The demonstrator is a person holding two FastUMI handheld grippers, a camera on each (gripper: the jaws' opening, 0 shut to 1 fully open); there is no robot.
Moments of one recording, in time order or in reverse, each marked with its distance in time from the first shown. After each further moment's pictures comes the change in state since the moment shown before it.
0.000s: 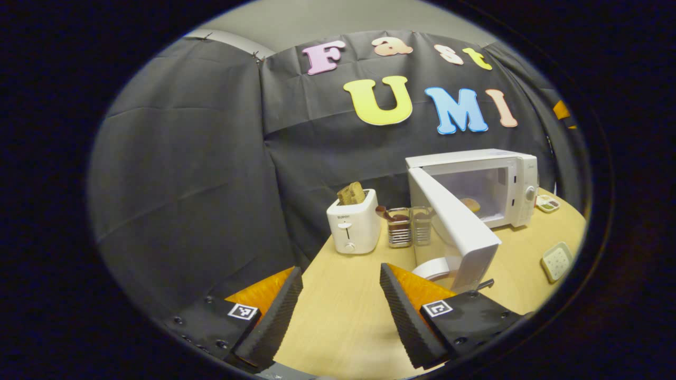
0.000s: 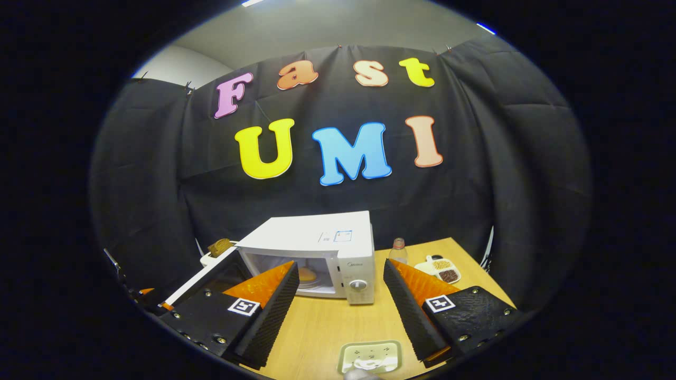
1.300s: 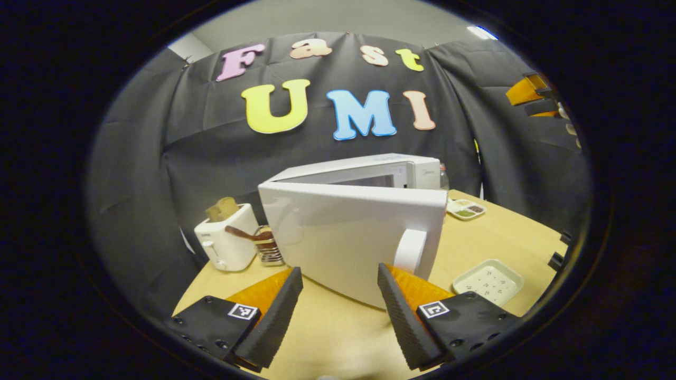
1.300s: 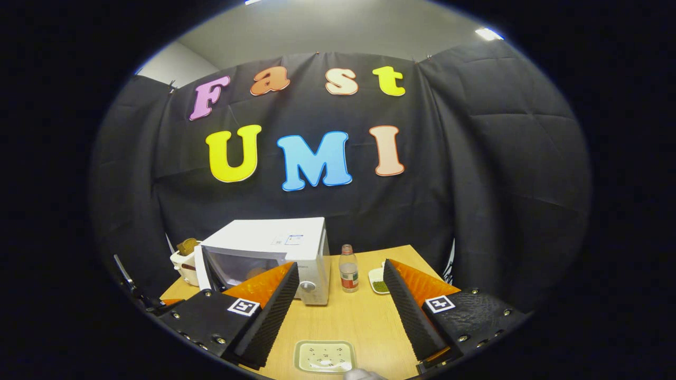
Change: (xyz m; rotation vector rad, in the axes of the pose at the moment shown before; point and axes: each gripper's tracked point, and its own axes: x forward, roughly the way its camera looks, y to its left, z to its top) left arm 0.000 -0.286 0.041 0.049 -0.052 -0.469; right arm -0.039 -0.105 -0.004 0.017 0.029 -0.154
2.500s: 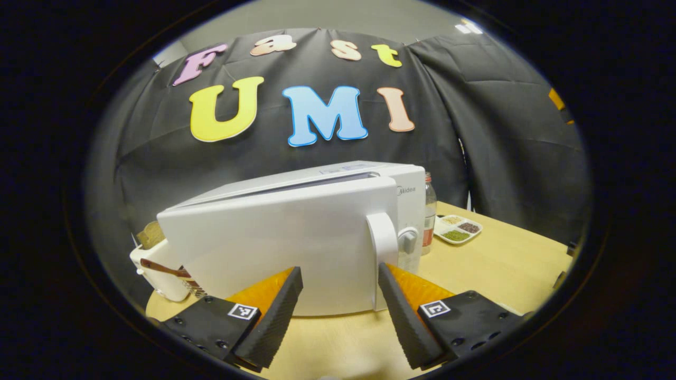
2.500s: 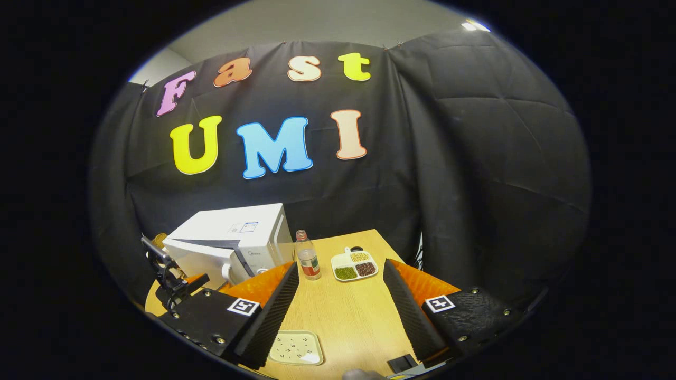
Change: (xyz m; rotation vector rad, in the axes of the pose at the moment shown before) left arm 0.168 -0.089 0.057 0.022 -0.056 -0.090; right arm -0.001 -0.074 -0.011 0.038 0.089 -0.136
